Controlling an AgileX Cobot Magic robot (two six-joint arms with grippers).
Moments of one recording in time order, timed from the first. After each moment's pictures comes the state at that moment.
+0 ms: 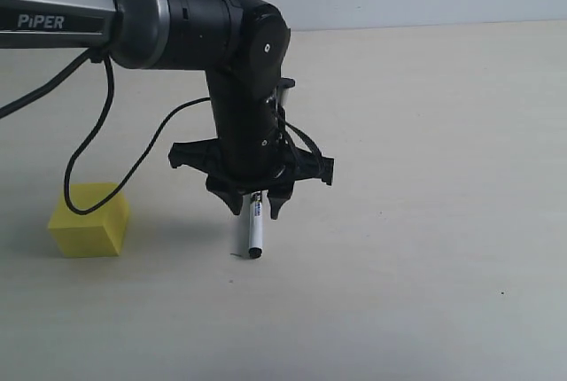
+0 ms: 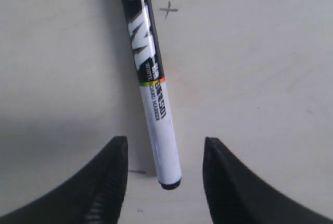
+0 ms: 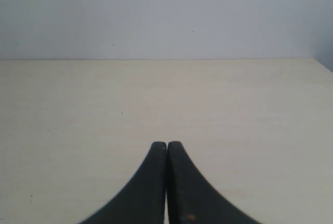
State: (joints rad) left arm -0.80 2.12 -1.53 -0.02 1.04 -0.58; right arm 0.17 0.01 0.00 -0.08 0.29 0.08
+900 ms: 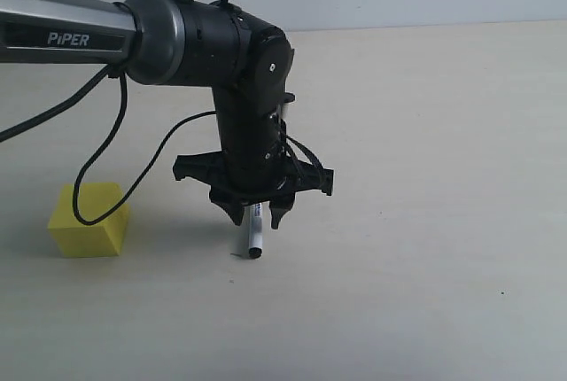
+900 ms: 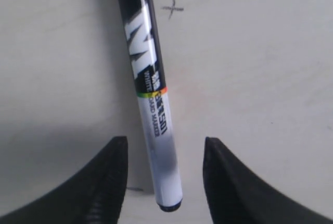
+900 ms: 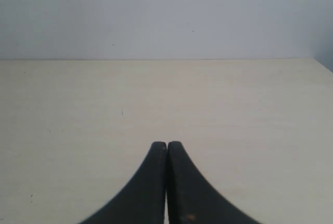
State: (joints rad) left arm -0.80 2.16 -1.52 -0.02 1.01 -0.60; right arm 0.17 0.01 0.00 -0.08 0.29 0.08
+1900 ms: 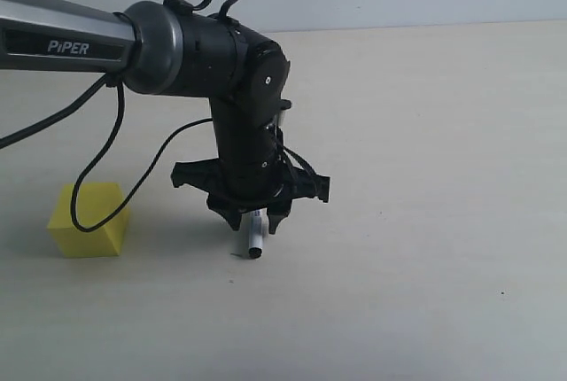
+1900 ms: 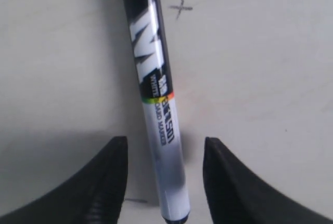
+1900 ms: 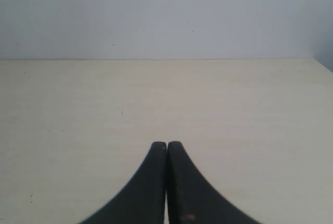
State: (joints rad) left arm -0.80 2.16 -1.48 -0.02 0.96 -0.61; right arm 0.17 0.01 0.00 -0.08 0.29 0.08
